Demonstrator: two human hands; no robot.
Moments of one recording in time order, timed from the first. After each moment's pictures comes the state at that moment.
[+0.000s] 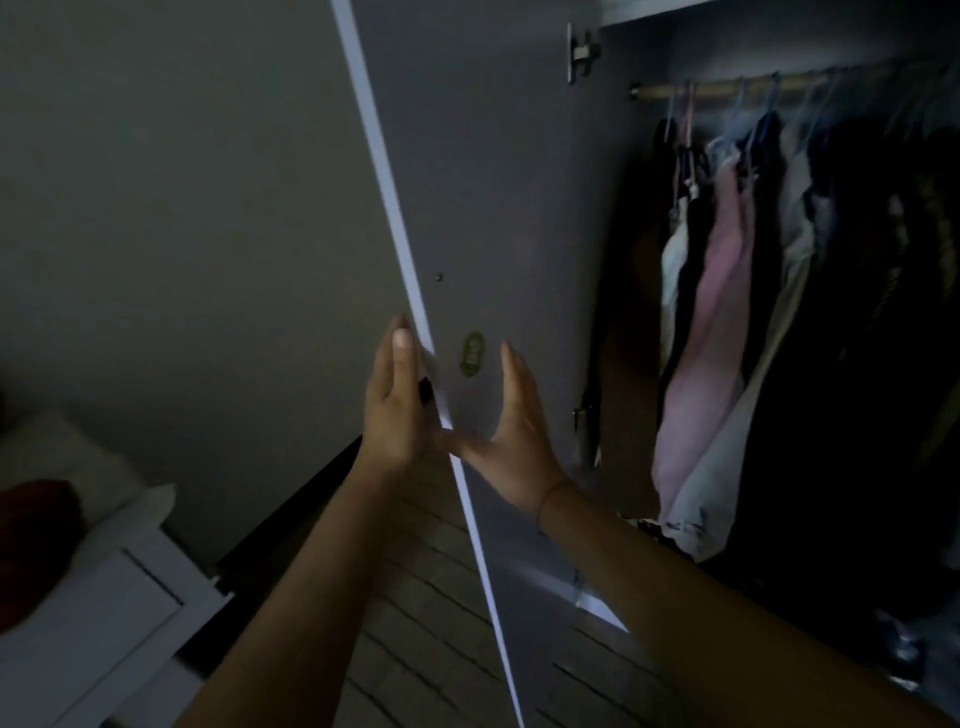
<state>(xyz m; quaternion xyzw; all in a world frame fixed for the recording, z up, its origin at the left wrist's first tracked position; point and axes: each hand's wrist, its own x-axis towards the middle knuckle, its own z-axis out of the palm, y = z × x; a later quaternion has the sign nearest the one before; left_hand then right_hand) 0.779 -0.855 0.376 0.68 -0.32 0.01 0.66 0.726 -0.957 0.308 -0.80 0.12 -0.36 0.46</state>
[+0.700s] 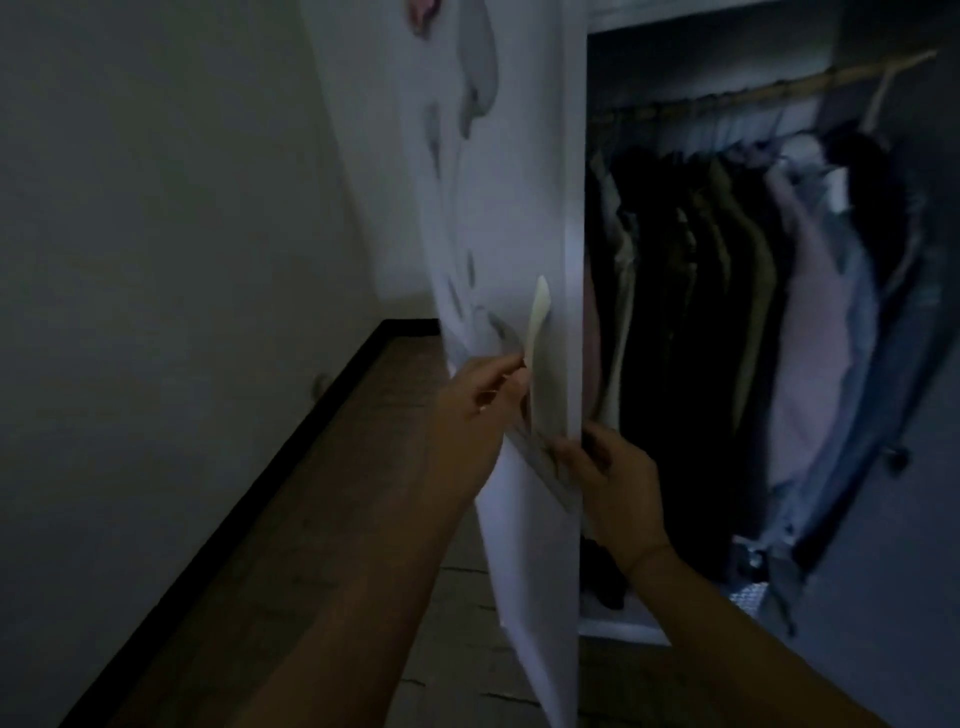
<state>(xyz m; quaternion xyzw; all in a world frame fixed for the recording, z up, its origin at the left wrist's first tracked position) 0.736 -0.962 0.365 0.57 -0.52 -0.15 0.61 0.606 -1.022 0.288 -0.68 0.31 -0.48 0.45</state>
